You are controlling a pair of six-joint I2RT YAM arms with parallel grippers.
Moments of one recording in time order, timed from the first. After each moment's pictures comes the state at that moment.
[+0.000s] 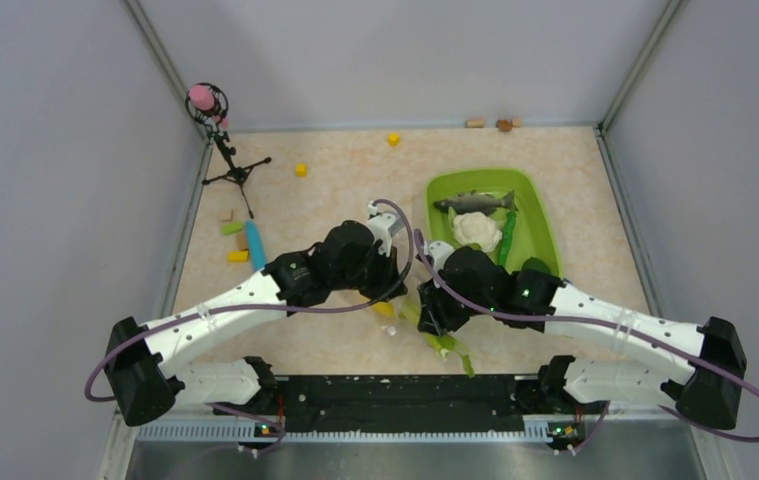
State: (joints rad) left arm -0.92 1.18 0.96 -0.42 0.15 -0.53; right arm 1.04 1.07 0.85 -0.58 -0.13 0.42
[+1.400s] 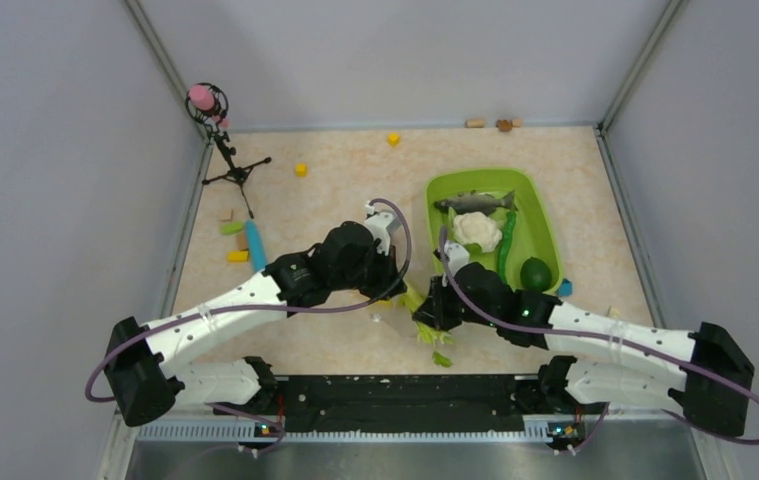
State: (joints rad) left arm -0.92 1.18 0.94 -0.39 0.12 -0.56; right arm 1.04 1.05 0.59 -0.19 0.00 0.66
